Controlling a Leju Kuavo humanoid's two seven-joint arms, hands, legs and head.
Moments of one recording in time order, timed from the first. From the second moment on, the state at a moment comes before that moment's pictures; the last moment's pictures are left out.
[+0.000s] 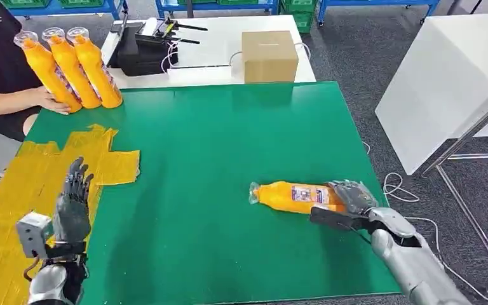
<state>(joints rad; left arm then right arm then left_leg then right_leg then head) 0.00 -0.08 0.18 -1.44 -0.03 -0.22 -0.55 -0.34 -0.30 0.47 -0.99 0.72 0.05 -0.15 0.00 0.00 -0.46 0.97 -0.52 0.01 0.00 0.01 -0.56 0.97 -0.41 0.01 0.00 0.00</state>
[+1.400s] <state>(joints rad) 0.12 -0.27 -0.26 -1.60 0.12 -0.20 -0.54 -0.25 0.22 0.69 -1.19 0.44 -0.01 -0.20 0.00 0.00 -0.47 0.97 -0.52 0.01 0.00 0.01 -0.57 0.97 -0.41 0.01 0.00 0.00</state>
